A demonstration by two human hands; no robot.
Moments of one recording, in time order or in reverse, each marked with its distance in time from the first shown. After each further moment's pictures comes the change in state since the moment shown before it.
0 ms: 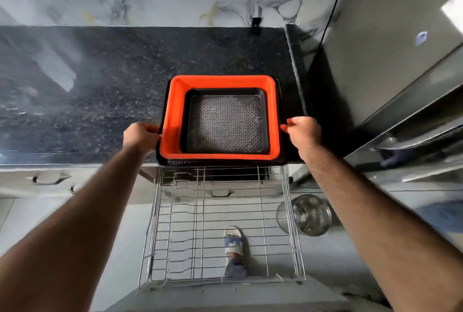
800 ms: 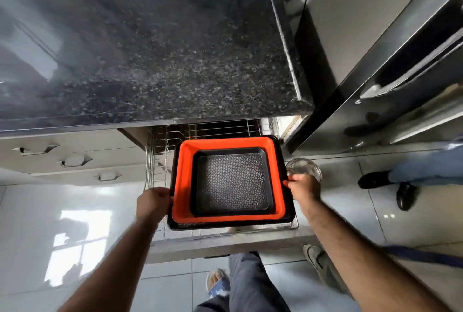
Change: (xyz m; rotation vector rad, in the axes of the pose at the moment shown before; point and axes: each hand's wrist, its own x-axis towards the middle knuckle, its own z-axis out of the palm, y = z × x) left_hand -0.177 -0.198 0.089 -0.009 -0.229 -0.191; right_hand -0.177 0.216 -0.015 -0.176 -0.141 0.347
